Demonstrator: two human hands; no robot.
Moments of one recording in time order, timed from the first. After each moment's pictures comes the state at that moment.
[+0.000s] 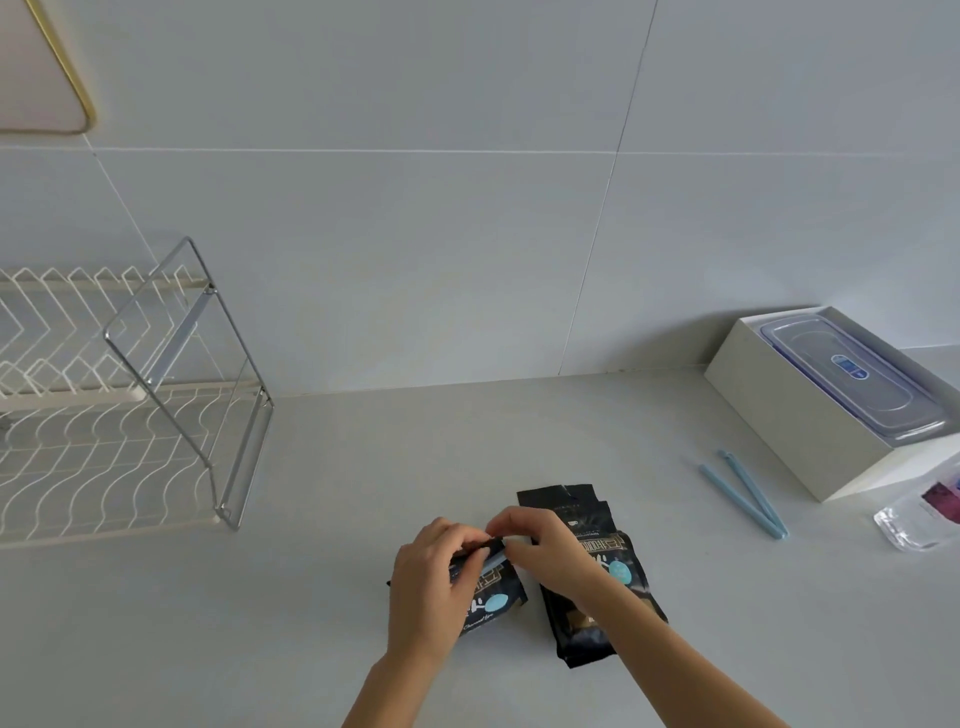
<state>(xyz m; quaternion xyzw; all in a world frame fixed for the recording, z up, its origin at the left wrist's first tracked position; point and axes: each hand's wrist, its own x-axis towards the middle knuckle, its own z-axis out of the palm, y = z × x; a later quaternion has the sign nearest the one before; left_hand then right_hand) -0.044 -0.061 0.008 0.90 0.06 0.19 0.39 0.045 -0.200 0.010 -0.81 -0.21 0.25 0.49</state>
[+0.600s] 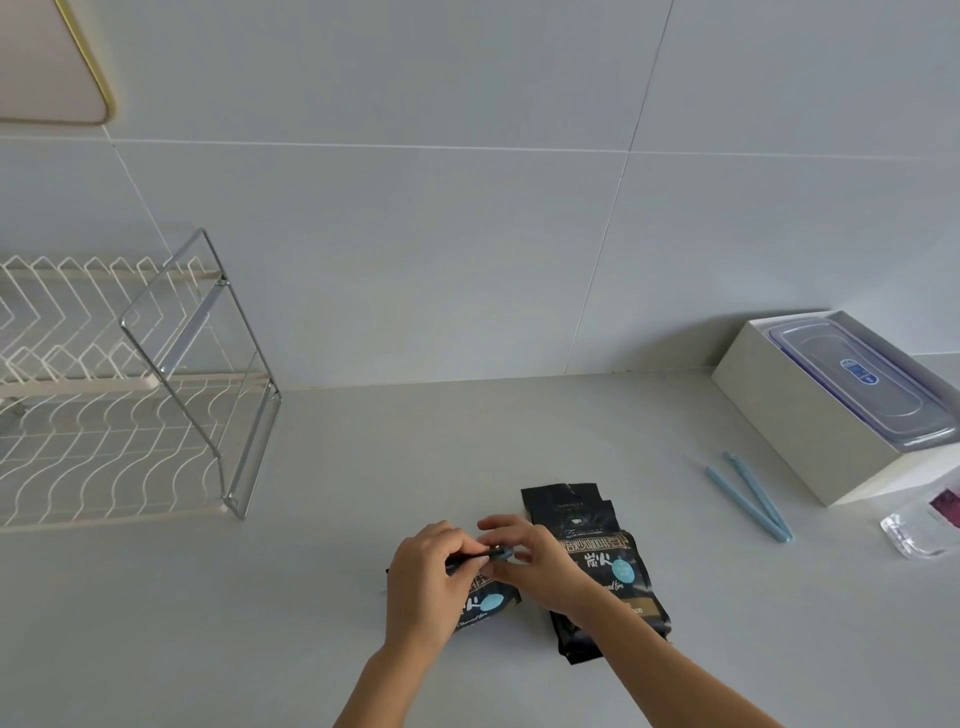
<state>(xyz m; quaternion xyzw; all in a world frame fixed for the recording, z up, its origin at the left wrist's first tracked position) -0.046 -0.054 0.004 0.89 0.08 0.16 0.41 0.036 -0.194 -0.015 -0.80 -0.22 0.28 0.49</state>
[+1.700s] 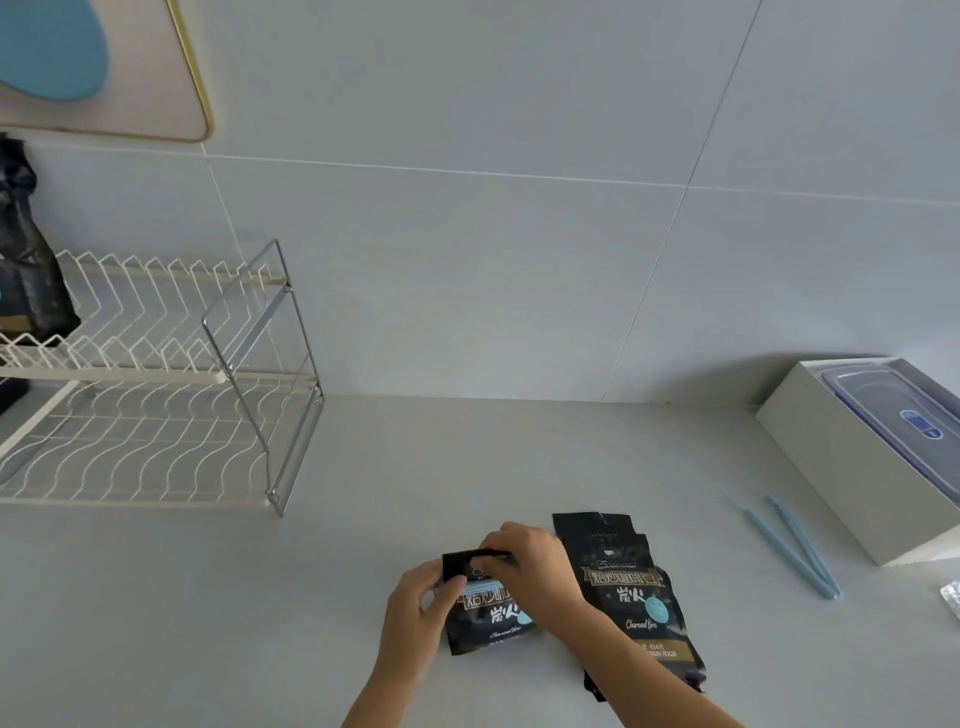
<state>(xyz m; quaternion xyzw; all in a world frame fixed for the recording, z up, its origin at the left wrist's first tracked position) -0.067 -0.020 -0.048 0.79 0.20 0.11 0.58 0.033 -0.147 0.004 -0.90 -0.32 0.11 0.29</state>
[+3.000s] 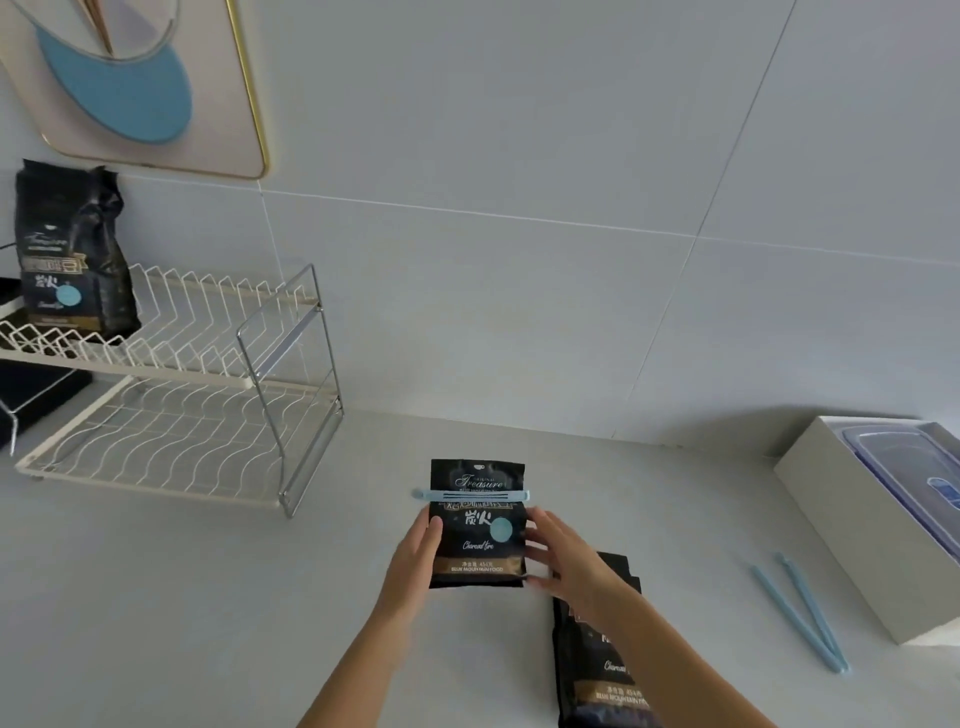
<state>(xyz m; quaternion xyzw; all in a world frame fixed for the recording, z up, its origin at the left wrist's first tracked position) -0.030 -0.029 0.024 0.66 0.26 0.06 0.70 0.082 -0.188 0.027 -0.70 -0.05 0.40 0.59</state>
